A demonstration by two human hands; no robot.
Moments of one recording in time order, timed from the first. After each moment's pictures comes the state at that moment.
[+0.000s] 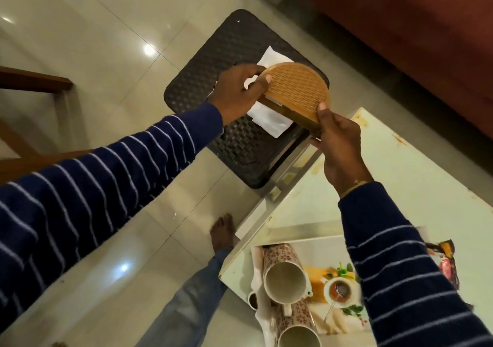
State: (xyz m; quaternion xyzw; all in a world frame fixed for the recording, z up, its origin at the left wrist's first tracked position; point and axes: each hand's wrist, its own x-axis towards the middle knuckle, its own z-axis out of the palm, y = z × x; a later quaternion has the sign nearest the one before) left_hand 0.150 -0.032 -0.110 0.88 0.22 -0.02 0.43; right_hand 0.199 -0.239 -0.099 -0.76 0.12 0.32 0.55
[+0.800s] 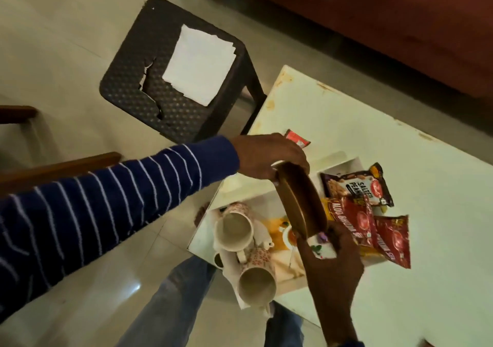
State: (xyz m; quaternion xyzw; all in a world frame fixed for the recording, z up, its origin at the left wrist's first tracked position) left_hand 0.128 -0.256 -0.092 0.84 -0.28 -0.33 0.33; right_hand -0.015 -0.493 -0.079 -0.90 0.18 0.17 0.37
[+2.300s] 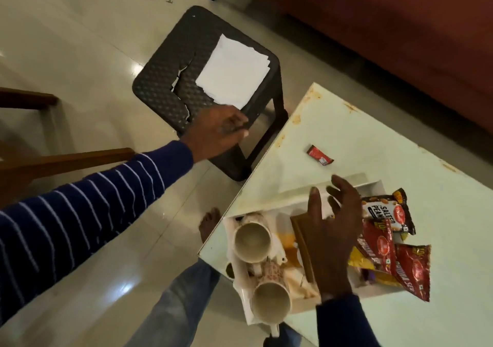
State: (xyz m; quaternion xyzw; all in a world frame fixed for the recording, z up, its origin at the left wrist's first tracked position) left_hand 0.071 -0.131 -0.096 0.91 0.11 -0.05 0.41; right_hand 0.044 -0.413 -0.078 -0.87 0.08 0.08 0.49
